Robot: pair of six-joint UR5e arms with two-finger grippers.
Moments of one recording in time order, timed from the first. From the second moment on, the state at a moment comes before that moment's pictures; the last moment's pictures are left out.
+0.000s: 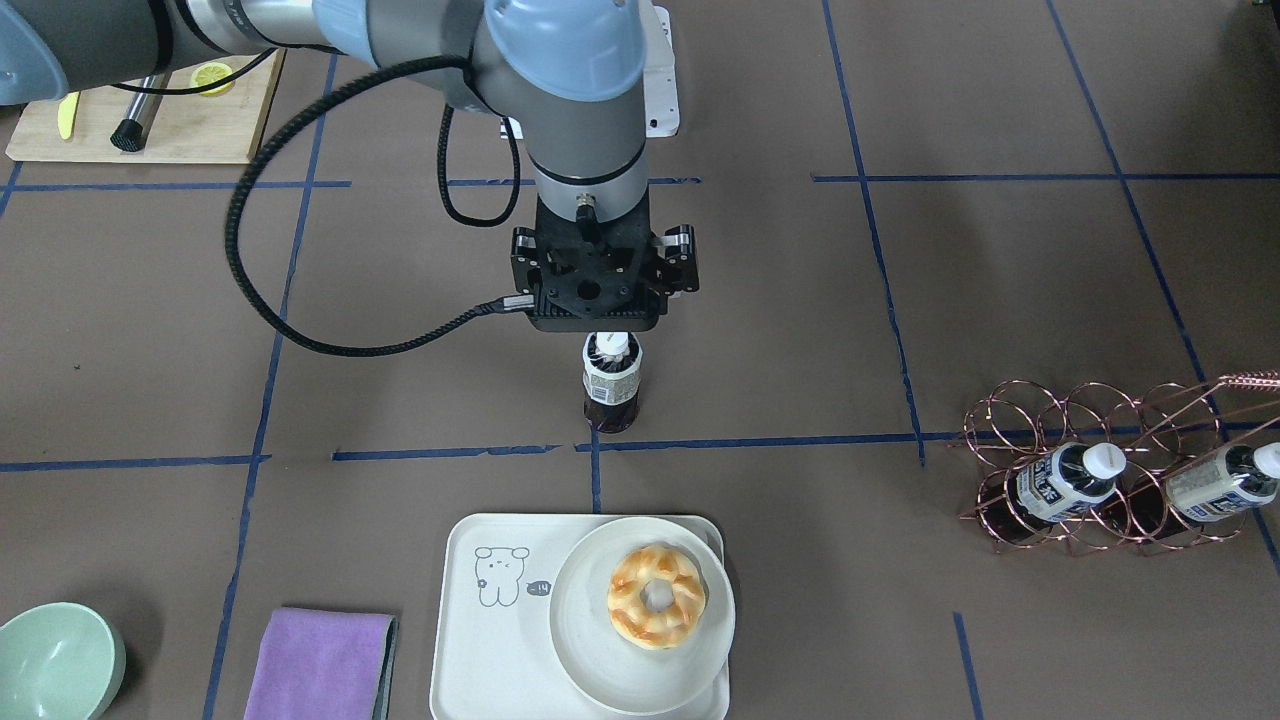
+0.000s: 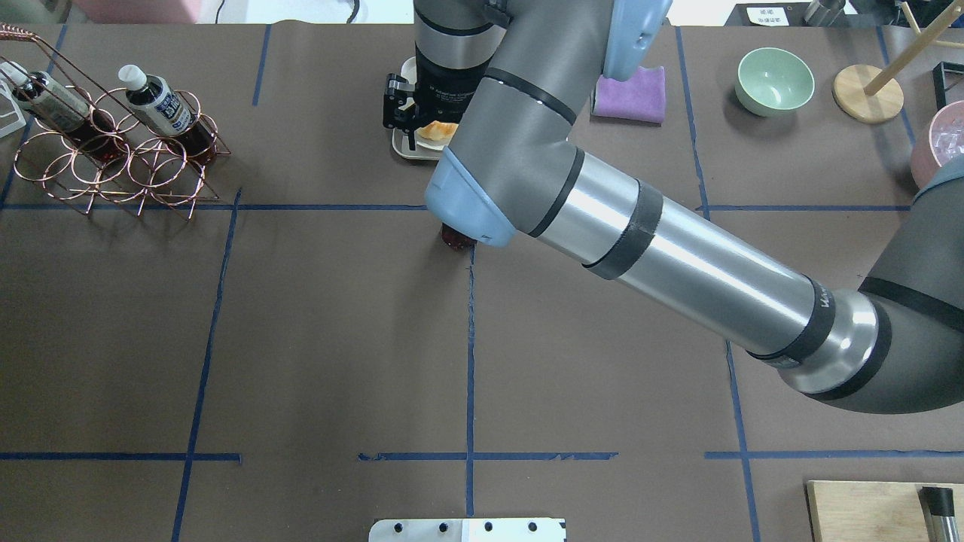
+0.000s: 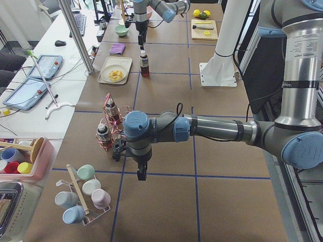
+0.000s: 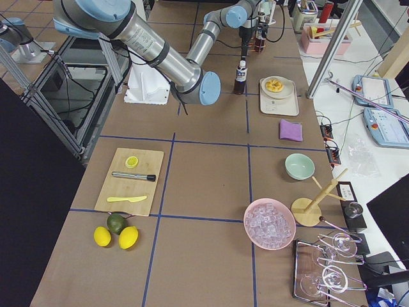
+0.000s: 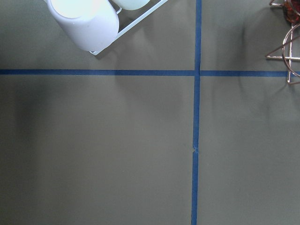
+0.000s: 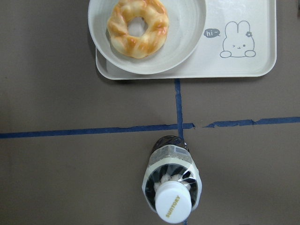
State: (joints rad) left arm -1.63 -1.52 -1.72 -1.42 -2.30 0.06; right arm 0.72 -0.45 1.40 -1.84 2.06 1.09
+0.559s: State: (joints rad) left arm -1.63 -1.52 -1.71 -1.43 -2.30 0.06; right arm 0.69 -0.45 1.34 -1.83 1.98 1.05
